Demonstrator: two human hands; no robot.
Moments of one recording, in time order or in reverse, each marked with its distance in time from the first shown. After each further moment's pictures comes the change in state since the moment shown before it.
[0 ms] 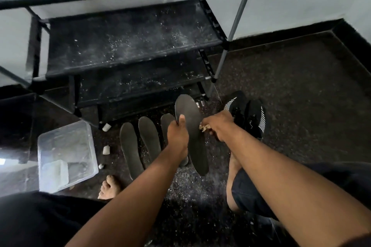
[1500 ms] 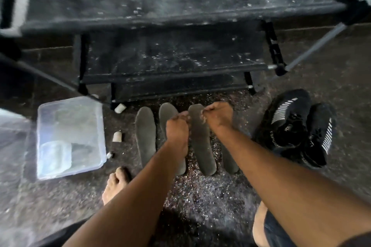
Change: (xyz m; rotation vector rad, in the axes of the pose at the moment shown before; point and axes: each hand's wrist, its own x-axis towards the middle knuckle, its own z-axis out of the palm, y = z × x) left_hand 0.156 -0.055 -0.058 -0.239 0.050 -0.212; right_hand 0.122 0.010 0.180 -0.237 -0.048 -0.276
